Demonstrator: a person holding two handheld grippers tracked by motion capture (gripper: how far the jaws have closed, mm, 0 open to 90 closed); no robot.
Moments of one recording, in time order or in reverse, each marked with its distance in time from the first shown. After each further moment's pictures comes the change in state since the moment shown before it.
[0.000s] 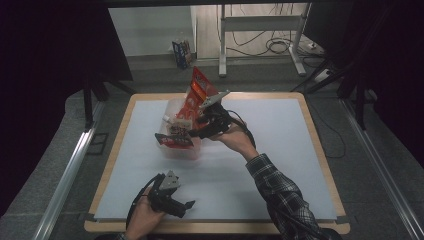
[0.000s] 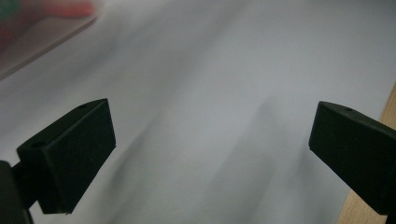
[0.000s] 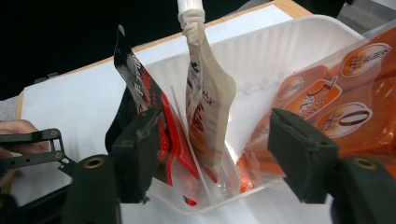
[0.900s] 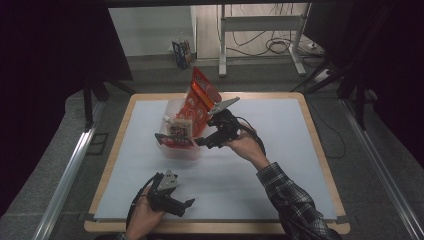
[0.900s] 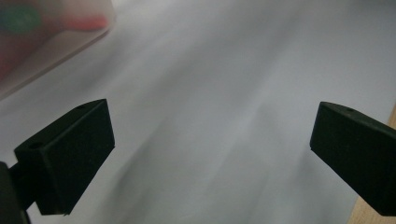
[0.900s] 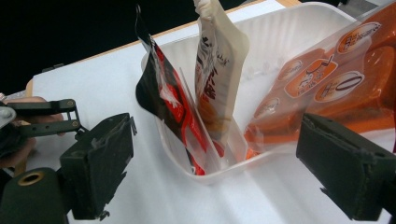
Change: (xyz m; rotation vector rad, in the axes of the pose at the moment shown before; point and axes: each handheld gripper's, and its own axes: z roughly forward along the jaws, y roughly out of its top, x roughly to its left) left arm 0.001 -0.001 -0.002 -0.042 0.022 0.003; right arm 0.012 -0.020 -0.023 -0.004 -0.013 -0.004
